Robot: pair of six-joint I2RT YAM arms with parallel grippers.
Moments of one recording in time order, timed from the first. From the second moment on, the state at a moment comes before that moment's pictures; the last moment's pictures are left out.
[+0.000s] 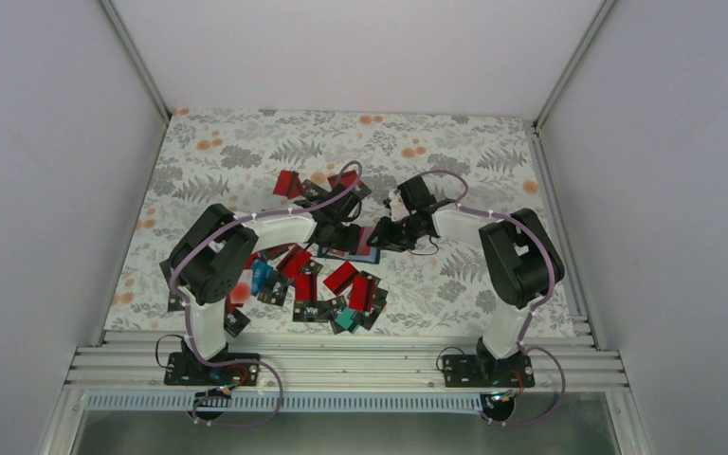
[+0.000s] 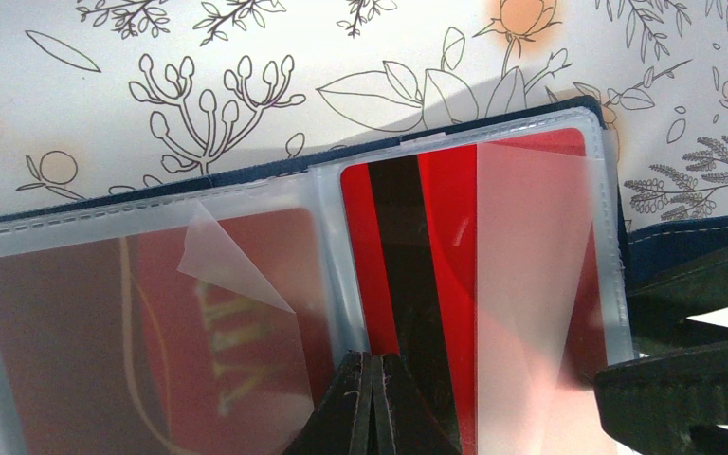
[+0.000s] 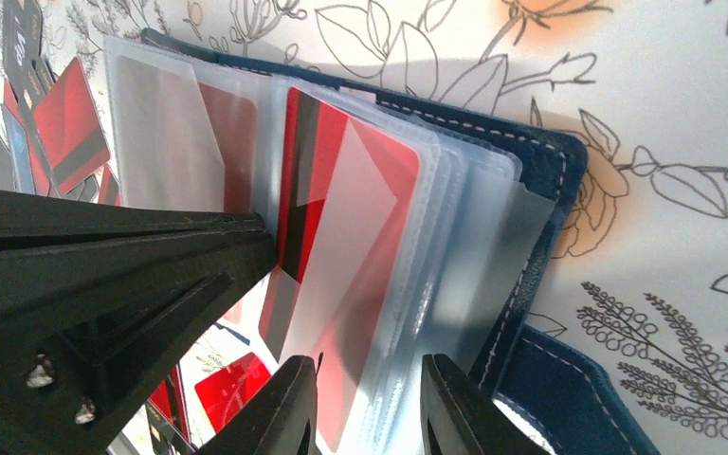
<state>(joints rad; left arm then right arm) -0.72 1.91 1.17 -0.37 0.08 -0.47 0.47 1.82 1.00 -0.32 -0.56 0.52</state>
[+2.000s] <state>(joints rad) -0.72 1.91 1.17 -0.38 0.08 -0.47 0.52 1.82 1.10 -0.33 -0.58 0.53</state>
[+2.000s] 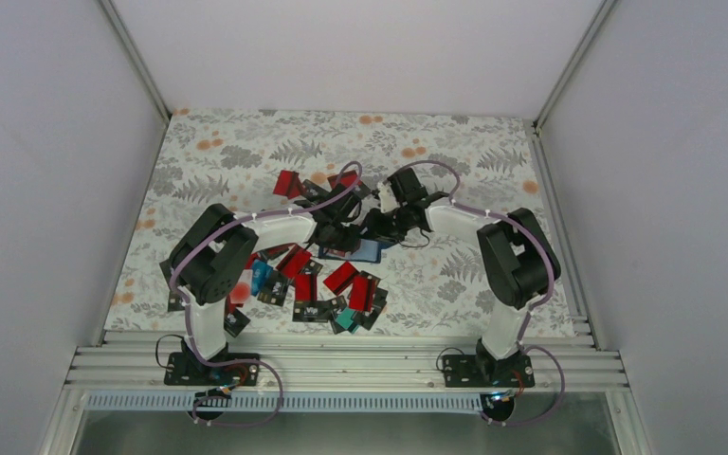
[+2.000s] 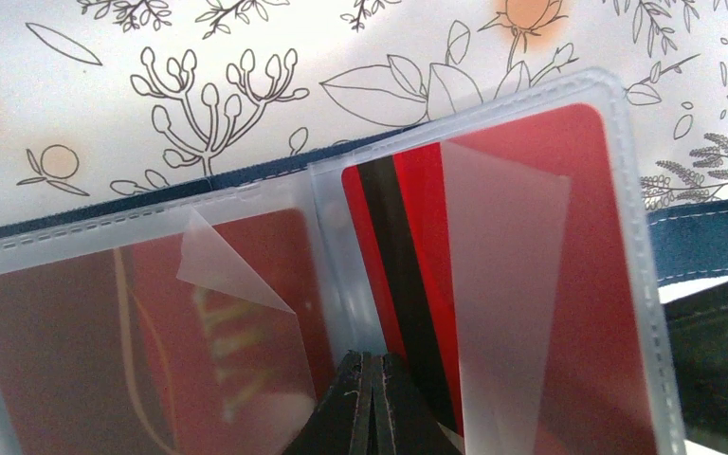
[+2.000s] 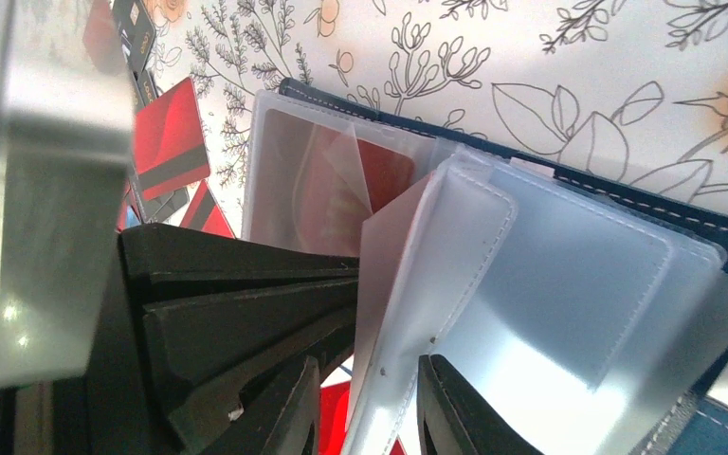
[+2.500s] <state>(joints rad) -0.69 1.75 1.16 -0.47 0.05 -0.49 0.55 1.87 1.17 -0.34 -0.58 0.53</state>
